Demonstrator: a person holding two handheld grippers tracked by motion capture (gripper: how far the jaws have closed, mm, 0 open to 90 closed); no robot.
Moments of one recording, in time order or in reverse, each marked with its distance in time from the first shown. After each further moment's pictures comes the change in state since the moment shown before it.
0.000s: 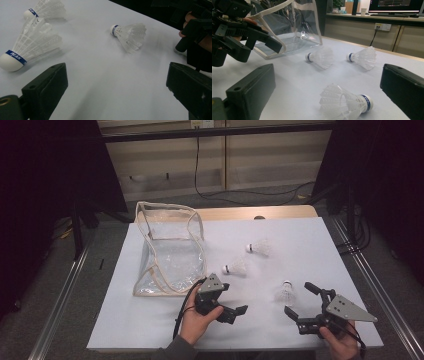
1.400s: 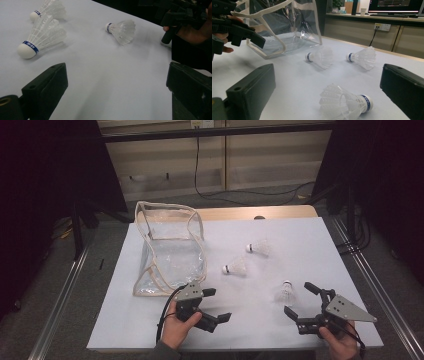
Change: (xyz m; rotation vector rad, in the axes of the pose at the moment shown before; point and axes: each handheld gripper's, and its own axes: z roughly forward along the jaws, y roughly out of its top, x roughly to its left) left arm 0.009 -0.021 -0.043 -0.043 -0.059 0.041; right arm 0.001 0.000 0.001 0.001 -0.004 -0.005
